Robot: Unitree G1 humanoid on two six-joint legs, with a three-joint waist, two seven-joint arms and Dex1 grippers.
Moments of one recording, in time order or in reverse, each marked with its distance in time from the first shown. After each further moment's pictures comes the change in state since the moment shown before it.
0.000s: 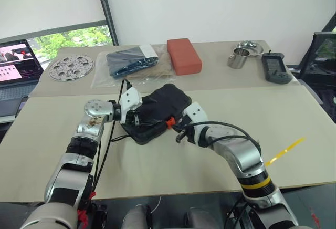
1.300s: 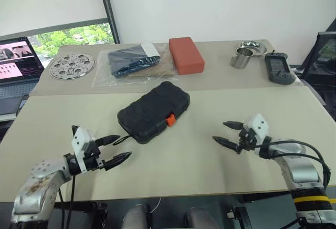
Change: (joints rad) left arm 0.934 0.150 0.423 -0.877 -0.350 0.444 0.258; right arm 0.306 -0.391 -0.356 0.315 0.091 -0.810 0.566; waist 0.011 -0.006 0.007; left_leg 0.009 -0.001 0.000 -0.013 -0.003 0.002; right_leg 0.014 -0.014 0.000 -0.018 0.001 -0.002
